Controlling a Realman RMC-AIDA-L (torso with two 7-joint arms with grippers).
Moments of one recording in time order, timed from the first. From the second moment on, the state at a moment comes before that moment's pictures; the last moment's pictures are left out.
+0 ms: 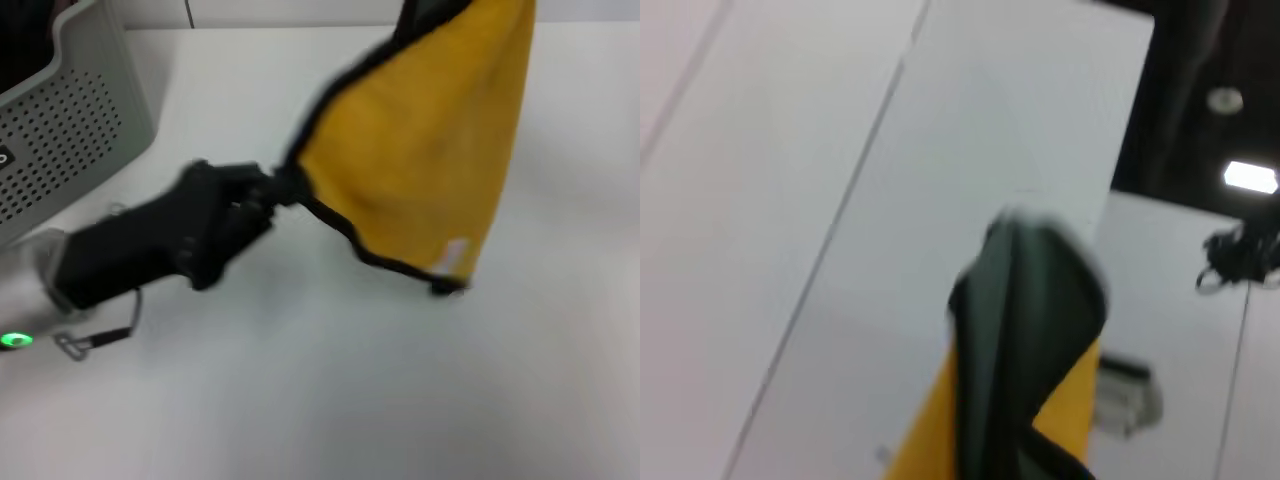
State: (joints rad) left arm -0.47 -2.07 0.92 0.30 1.40 1.95 -1.15; right arm 0.51 2.00 -1.34 -0.77 -0.69 -1.63 1.07
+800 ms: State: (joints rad) left arm -0.34 -1.96 0.94 0.71 1.31 2.03 -1.51; right arm 0.40 1.92 -1.34 -0.85 -0.99 -1.63 1.39
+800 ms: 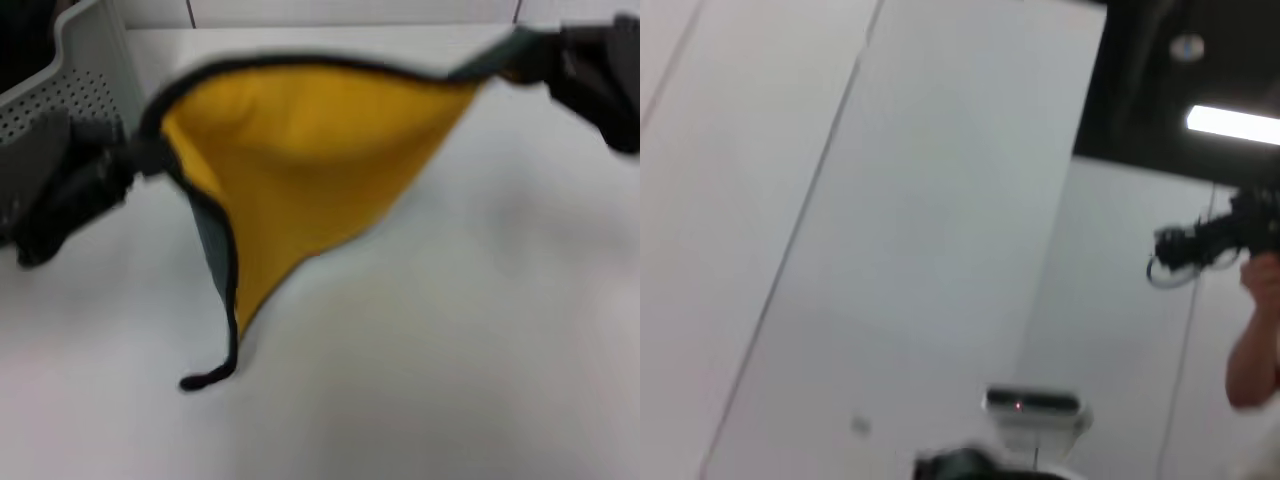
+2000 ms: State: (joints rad) left arm -0.46 -1.93 0.74 0.69 1.97 1.69 -1.65; right arm 0.57 2.03 -1.42 -0.49 -1.13 -1.27 1.34
